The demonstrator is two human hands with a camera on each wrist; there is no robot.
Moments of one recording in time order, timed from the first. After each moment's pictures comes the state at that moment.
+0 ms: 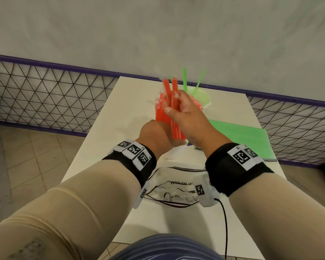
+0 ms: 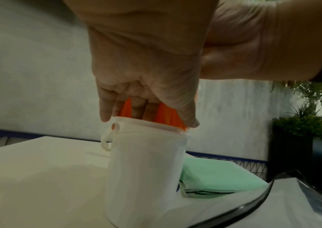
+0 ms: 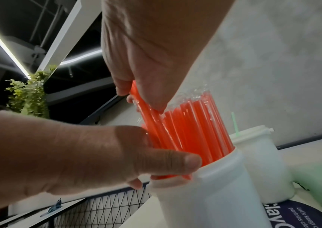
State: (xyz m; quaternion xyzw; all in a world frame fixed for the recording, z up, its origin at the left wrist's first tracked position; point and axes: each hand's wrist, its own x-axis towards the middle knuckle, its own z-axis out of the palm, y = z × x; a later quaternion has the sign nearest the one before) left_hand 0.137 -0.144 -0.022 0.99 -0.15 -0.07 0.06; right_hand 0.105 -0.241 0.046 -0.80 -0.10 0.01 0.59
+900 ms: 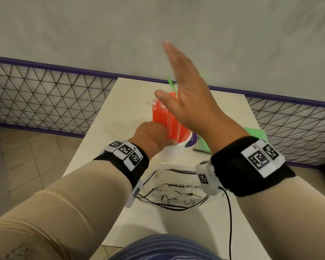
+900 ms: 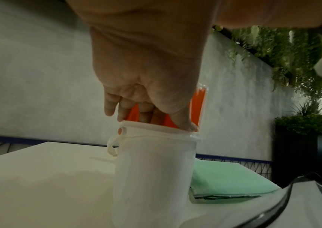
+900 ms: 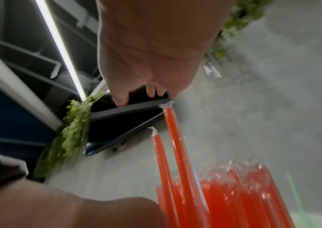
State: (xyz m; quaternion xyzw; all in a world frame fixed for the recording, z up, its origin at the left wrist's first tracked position) left_hand 0.144 -0.140 -0.020 0.98 -0.17 -0.08 0.00; right_hand 0.100 -0.246 0.100 -0.90 -0.25 -0.21 0.28
